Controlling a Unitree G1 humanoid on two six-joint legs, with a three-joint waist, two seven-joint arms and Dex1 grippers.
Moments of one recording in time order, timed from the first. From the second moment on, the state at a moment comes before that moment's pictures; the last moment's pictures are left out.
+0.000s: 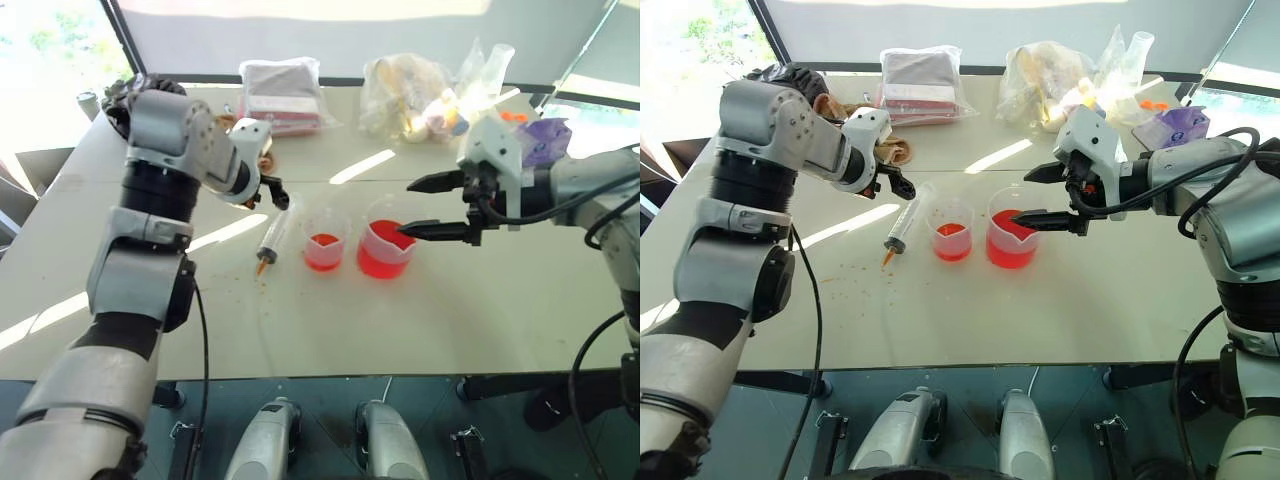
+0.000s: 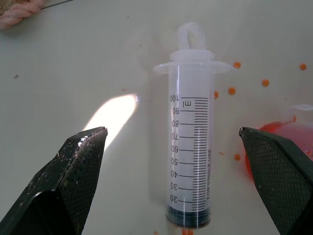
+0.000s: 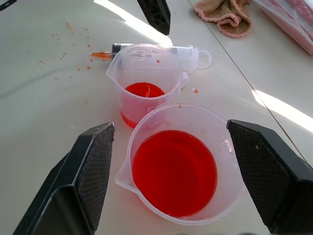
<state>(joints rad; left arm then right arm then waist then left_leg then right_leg) -1.39 0.38 -0.11 0.60 -0.40 1.60 -0.16 -0.79 -0.98 0.07 -0.24 0.49 0.86 1.10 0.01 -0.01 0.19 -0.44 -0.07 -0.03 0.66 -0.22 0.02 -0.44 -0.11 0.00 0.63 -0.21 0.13</state>
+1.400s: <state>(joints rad) -1.50 0.11 0.10 1.25 -0.12 1.13 0.02 -0.77 -1.00 0.04 -0.27 0.50 0.88 1.06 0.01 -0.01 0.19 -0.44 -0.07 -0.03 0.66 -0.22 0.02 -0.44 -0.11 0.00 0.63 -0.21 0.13</state>
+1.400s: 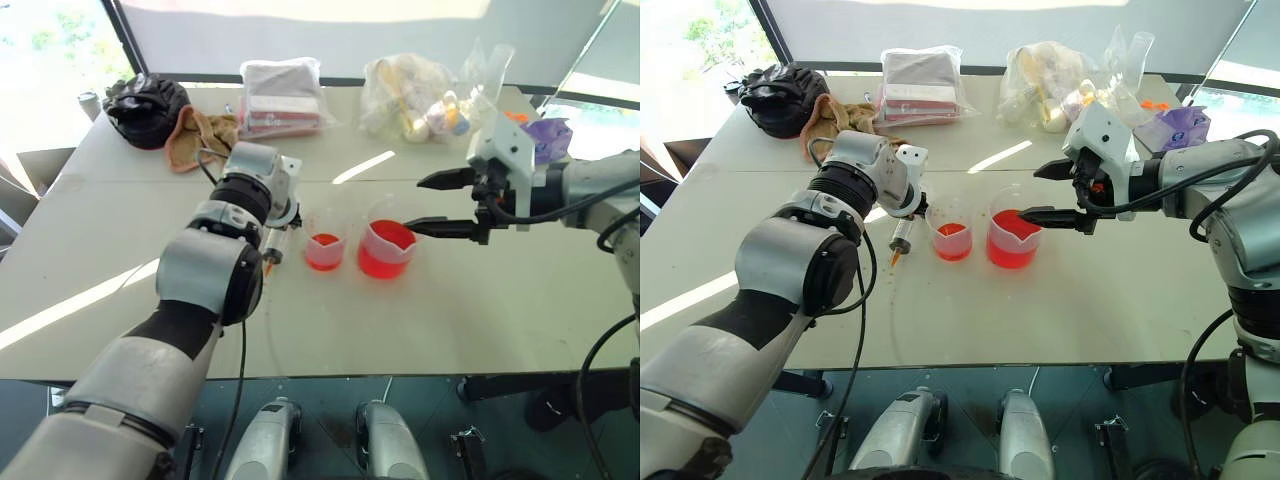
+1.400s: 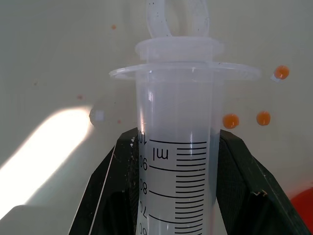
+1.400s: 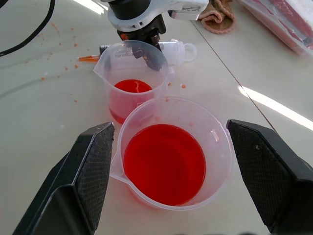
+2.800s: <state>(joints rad) -1.09 -0.12 0.07 0.37 -0.48 0.29 -0.71 -0.80 -0.91 -0.43 -0.39 0.84 1.25 0.65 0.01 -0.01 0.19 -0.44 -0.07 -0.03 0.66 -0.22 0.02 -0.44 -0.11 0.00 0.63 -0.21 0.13</state>
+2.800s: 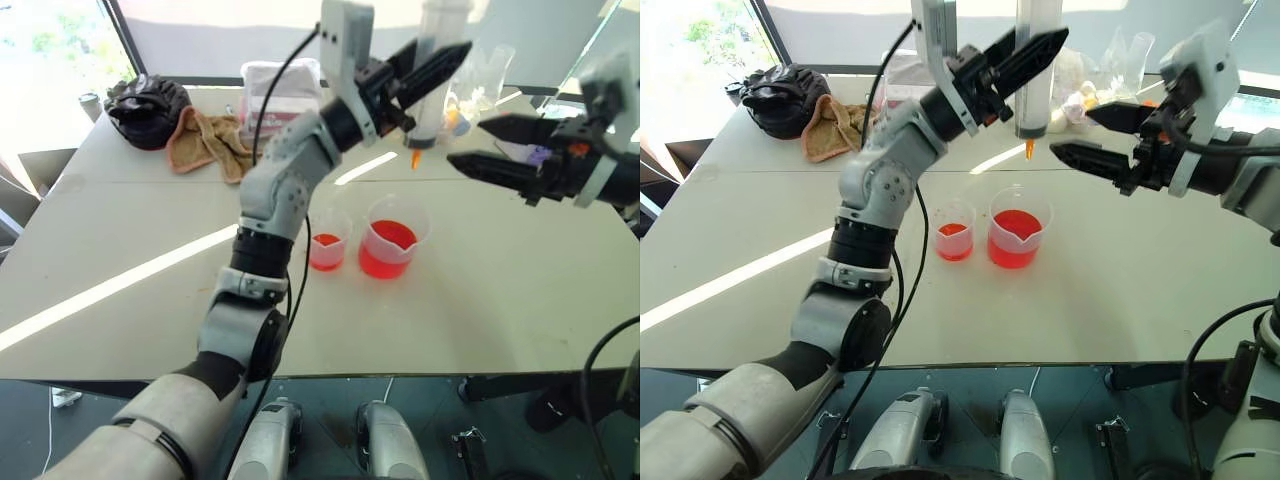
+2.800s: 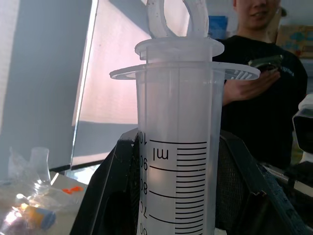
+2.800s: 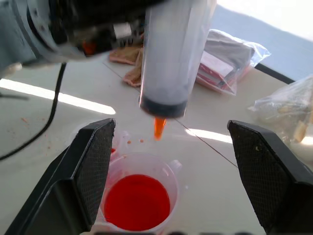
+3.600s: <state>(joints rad) -0.87 -0.10 -0.10 0.39 -0.33 0.15 -0.78 -0.85 -0.74 -0.36 -0.37 0.92 1.34 0.32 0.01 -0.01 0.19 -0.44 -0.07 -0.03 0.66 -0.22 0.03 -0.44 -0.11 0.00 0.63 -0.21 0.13</state>
